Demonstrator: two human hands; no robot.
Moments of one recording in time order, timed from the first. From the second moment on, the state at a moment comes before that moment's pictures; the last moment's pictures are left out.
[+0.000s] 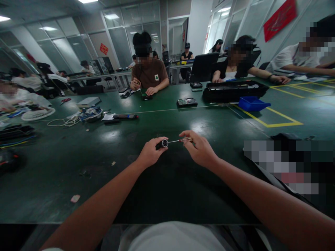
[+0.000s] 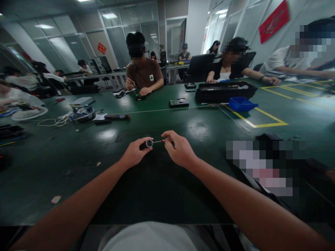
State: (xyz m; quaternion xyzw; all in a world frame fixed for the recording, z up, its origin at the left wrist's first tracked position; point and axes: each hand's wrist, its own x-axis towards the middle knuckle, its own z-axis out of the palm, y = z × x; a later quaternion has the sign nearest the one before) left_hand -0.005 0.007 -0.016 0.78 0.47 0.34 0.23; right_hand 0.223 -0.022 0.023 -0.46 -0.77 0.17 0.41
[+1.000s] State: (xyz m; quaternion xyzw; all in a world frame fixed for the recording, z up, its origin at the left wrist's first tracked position) left_hand -0.001 0.003 -0.010 0.79 0.48 0.33 0.20; right_hand 0.218 -0.014 0.012 -0.45 -0.64 0.35 0.52
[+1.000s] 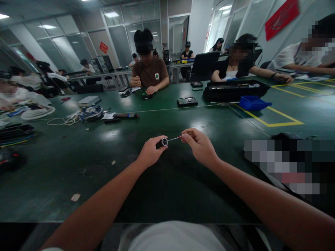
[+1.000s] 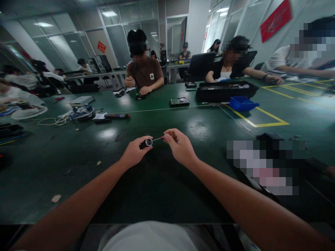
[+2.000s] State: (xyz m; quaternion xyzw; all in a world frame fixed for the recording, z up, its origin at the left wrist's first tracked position) left_hand 0.000 0.001 -0.003 0.80 0.49 0.30 0.18; right_hand 0.217 -0.022 0.015 -0.46 -0.67 0.26 0.53
